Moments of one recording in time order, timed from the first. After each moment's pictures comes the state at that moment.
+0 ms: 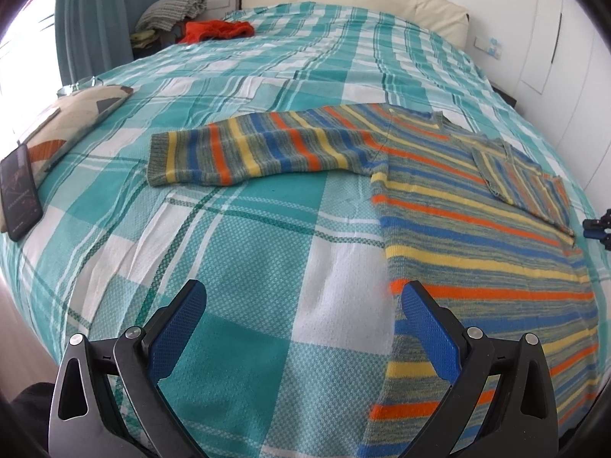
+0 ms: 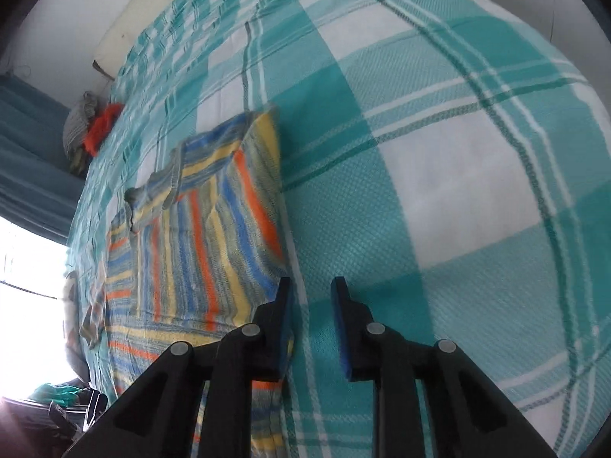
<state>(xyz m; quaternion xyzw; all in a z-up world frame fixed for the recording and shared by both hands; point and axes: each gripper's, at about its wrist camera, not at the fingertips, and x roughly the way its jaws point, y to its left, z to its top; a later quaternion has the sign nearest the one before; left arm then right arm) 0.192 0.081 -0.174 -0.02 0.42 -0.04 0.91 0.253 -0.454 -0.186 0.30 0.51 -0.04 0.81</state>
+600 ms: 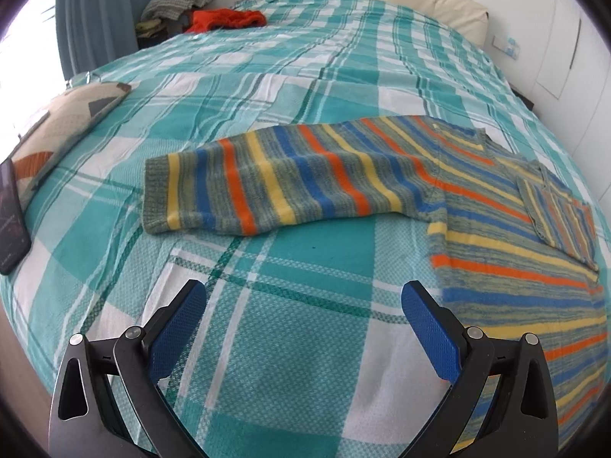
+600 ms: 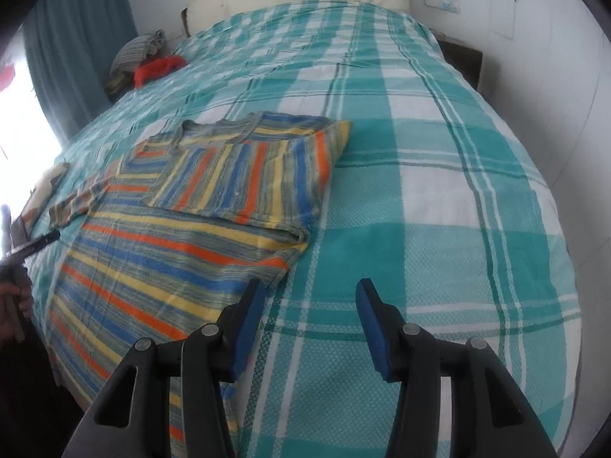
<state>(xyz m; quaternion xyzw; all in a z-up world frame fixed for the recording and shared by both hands) 0.262 0.111 -0.182 -0.03 0.44 -0.02 0.90 0.163 -0.376 -0.148 0.03 0.44 -0.02 0.90</state>
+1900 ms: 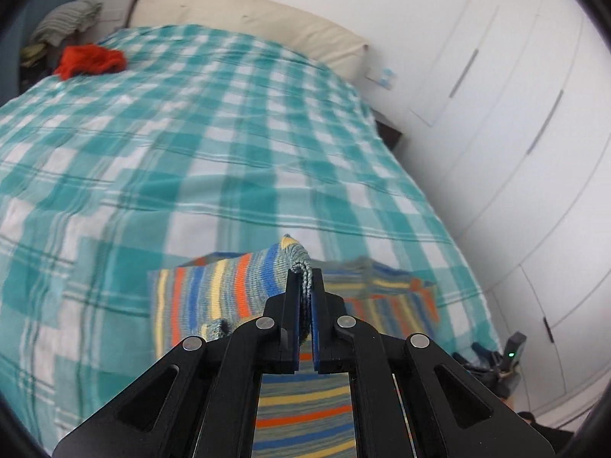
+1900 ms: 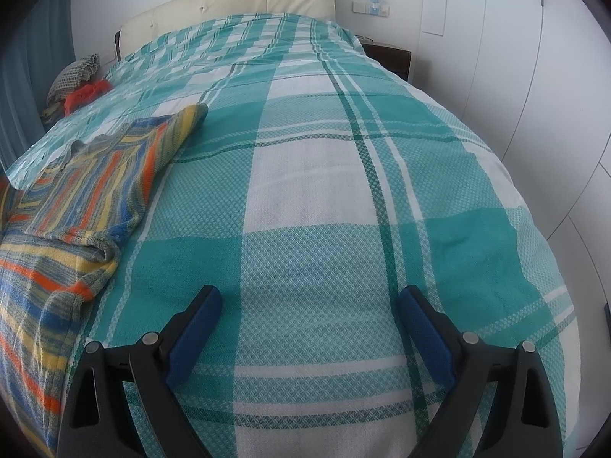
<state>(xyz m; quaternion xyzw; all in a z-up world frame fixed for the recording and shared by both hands) 0.356 -0.033 -0.029 -0.10 0.38 -0.30 0.87 0.186 -0.467 -0.218 0.06 0.41 -0.15 0.90</state>
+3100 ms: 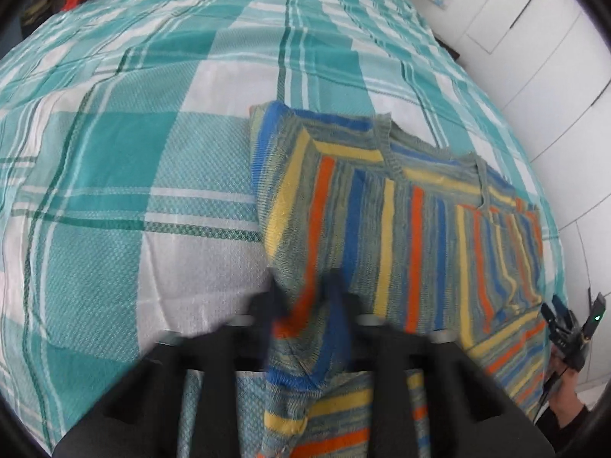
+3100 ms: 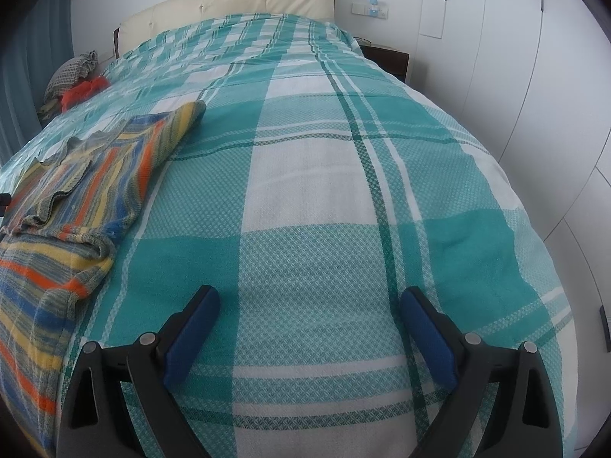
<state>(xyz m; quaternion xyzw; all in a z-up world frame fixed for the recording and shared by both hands) 0.398 -0.032 -0.192 -0.02 0.53 -0.20 0.82 0.186 -0.464 -0.218 0.05 0.41 -0.16 0.90</state>
